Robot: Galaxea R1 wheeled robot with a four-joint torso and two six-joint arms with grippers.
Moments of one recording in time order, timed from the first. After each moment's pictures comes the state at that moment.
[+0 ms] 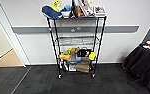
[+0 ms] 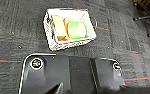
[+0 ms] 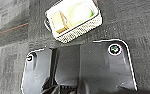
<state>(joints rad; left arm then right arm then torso) 1.31 2.71 -2.25 0.12 -0.27 -0.16 -1.32 2.76 -2.33 0.20 0.16 -0.15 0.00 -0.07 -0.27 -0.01</state>
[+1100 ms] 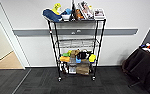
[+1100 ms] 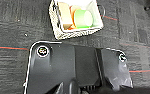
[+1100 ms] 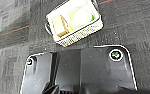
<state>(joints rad) 1.33 2.73 -2.30 0.09 -0.15 -0.18 -1.33 2.77 -2.34 0.20 0.16 -0.15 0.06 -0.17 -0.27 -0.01</state>
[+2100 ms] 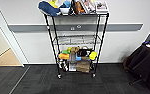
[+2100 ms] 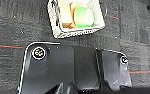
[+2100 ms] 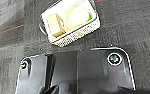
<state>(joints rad) 1.32 2.75 -2.30 0.08 -0.15 -0.18 -1.31 2.78 -2.37 0.20 0.16 -0.14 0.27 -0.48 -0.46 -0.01</state>
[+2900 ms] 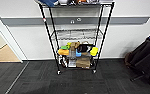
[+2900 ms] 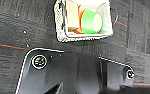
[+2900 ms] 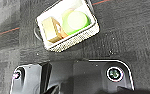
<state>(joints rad) 1.27 2.75 -2.30 -0.02 -0.15 -0.18 -1.24 2.77 -2.36 0.20 0.14 -0.14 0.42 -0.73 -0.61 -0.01</state>
